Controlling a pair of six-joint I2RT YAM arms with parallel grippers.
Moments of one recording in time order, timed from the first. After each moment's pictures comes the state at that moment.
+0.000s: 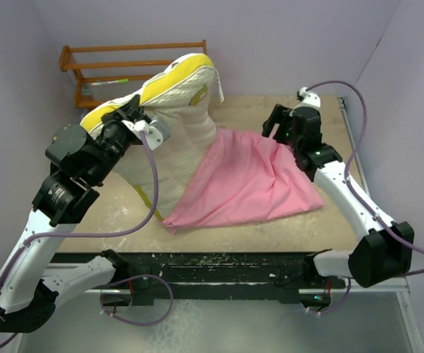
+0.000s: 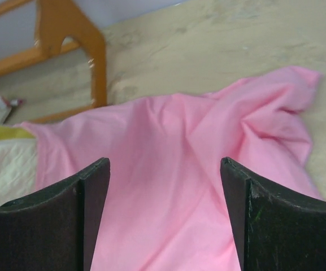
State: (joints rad) left arm -0.60 0.95 1.41 -0.33 -0.10 0.92; right arm 0.30 1.30 1.14 -0.23 0.23 0.46
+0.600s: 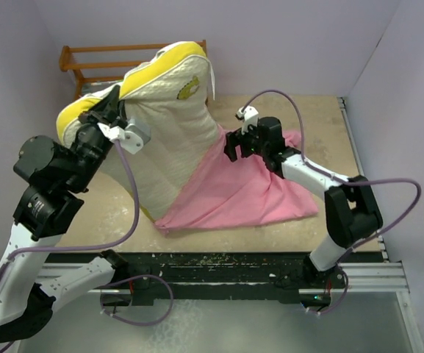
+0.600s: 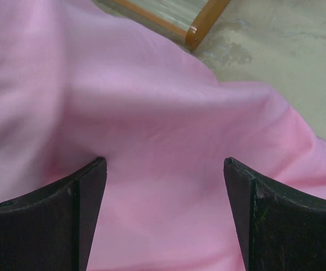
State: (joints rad) left arm -0.60 0.89 1.46 -0.30 -0.10 0.95; right arm 0.43 1.61 1.06 0.12 -0.21 -0.02
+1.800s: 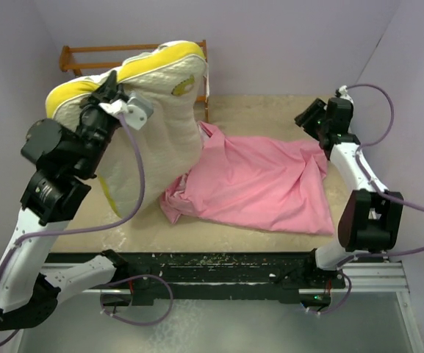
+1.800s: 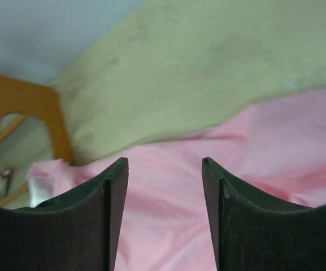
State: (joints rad) left arm -0.60 0.97 1.55 -0.21 -0.24 0.95; right arm -0.10 1.59 1.19 -0.15 -0.05 0.60
